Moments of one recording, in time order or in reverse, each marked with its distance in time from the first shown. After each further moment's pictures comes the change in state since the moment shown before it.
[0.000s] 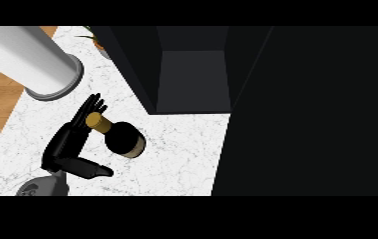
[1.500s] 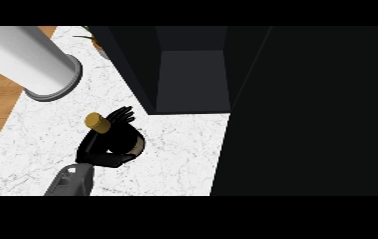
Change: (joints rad) left arm -0.227 -0.040 0.004 0.594 -0.075 -0.068 -0.304; right arm 0.007 -0.100 0.055 0.001 0.013 -0.076 -0.046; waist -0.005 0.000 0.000
